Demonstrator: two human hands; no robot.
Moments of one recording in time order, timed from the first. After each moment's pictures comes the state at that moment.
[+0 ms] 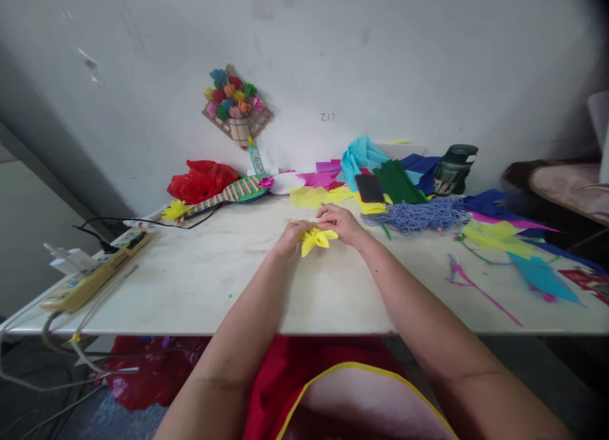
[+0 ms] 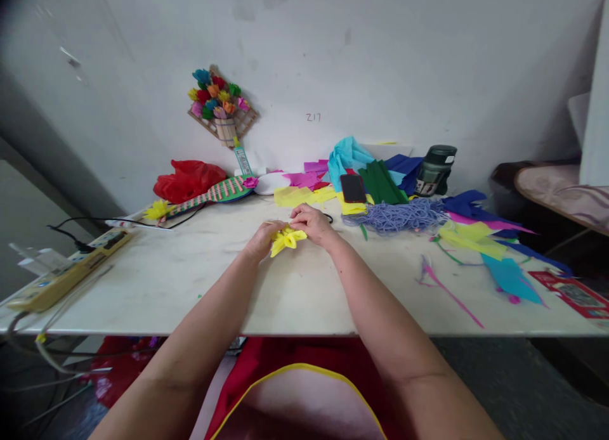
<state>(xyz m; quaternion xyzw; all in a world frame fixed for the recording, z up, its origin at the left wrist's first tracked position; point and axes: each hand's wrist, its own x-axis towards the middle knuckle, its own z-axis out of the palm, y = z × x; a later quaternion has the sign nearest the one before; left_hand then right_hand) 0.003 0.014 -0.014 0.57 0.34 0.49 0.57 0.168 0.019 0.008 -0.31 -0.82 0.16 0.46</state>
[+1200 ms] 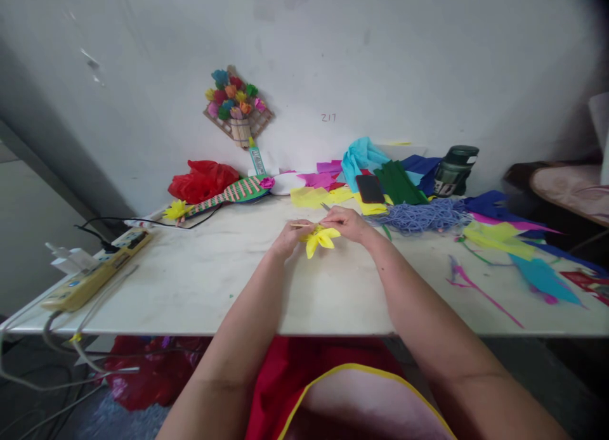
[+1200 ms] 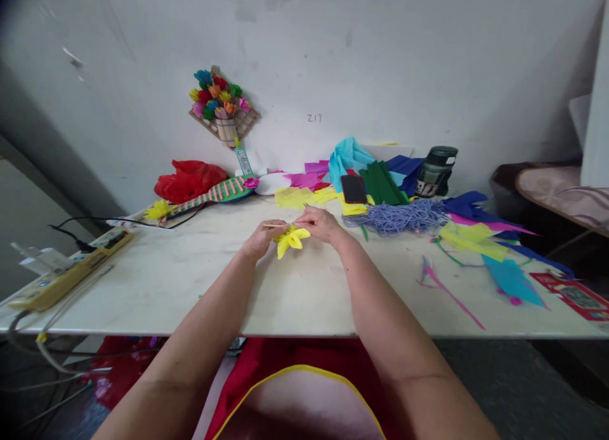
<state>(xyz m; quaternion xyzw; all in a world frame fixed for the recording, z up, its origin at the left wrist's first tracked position) -0.007 0.006 -0.001 0.64 0.35 0.46 0.52 0.184 0.025 0.008 -0.33 -0.84 0.12 0.40</state>
